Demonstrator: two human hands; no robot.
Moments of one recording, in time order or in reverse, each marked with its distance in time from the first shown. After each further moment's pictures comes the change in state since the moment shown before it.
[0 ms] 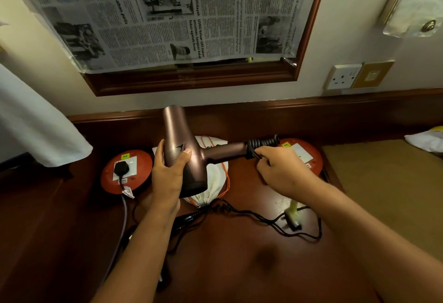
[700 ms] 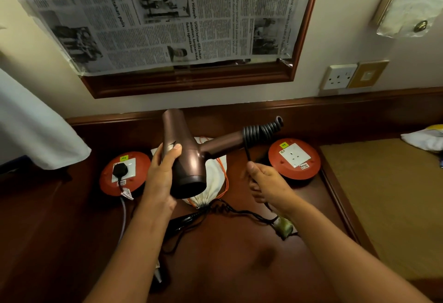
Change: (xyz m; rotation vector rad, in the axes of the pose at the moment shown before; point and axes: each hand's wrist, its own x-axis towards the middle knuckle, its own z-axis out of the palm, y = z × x) left_hand -0.004 0.018 -0.005 -0.226 -0.122 -0.195; right_hand 0.000 0.027 0.061 0.981 -0.119 0.215
